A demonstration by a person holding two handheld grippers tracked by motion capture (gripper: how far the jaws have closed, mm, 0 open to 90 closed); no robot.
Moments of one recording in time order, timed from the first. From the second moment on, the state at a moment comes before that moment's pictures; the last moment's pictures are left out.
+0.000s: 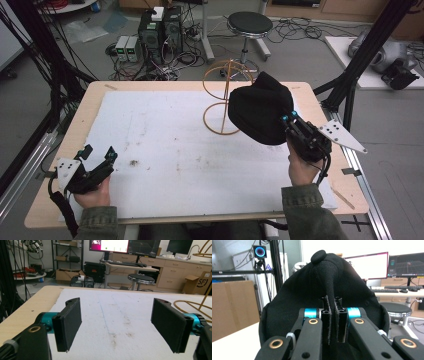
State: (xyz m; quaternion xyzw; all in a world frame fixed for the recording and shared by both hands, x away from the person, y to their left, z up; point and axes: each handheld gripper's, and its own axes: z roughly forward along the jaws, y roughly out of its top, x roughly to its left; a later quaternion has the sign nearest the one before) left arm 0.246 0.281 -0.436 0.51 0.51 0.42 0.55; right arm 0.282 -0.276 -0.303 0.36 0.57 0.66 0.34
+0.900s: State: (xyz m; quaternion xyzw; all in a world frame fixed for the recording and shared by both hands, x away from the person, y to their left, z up) left arm 0.247 0.278 -0.436 0.51 0.51 0.42 0.55; right arm 0.342 -0.252 -0.262 0.34 0.57 0.67 0.34
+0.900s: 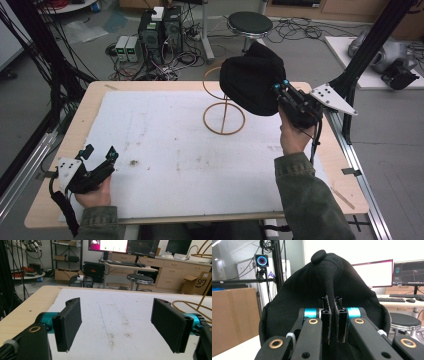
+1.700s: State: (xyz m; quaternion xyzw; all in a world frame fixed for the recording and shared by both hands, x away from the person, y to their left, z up) left arm 0.247 0.281 -0.435 0.51 0.51 0.42 0.55; right arm 0.409 -0.208 -0.234 0.35 0.57 0.65 0.36
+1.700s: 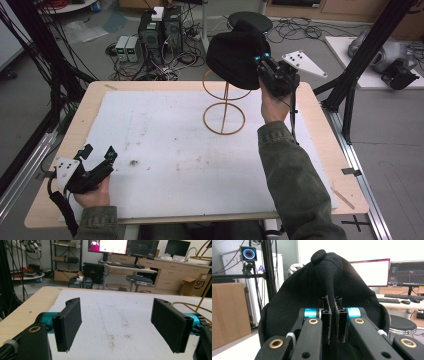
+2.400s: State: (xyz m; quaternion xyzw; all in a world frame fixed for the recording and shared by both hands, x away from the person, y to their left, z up) left arm 0.247 0.277 -0.436 0.51 0.50 0.42 0.56; right arm 0.436 -0.184 -0.247 0.37 0.59 0.62 0.35
